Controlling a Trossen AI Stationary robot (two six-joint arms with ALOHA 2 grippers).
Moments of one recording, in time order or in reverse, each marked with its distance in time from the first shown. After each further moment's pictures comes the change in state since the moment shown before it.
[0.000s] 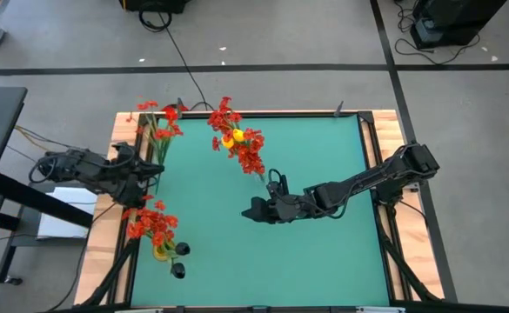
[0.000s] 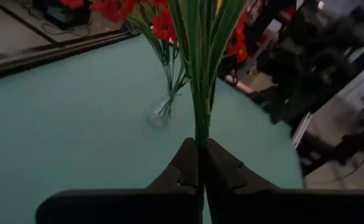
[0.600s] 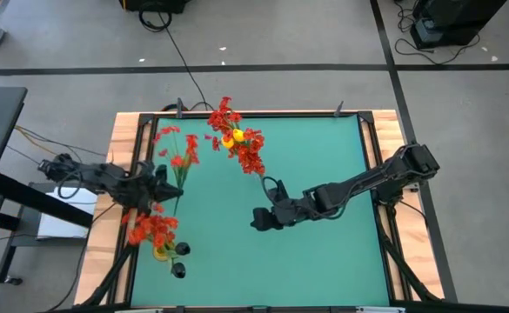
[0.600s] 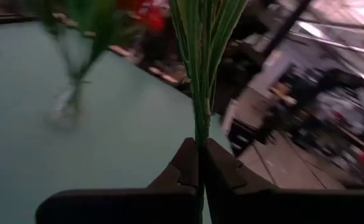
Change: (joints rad) left arm -0.004 0.000 -0.339 0.558 0.265 0.064; right arm 0.012 0.000 0.000 -0.173 -0.143 -0.034
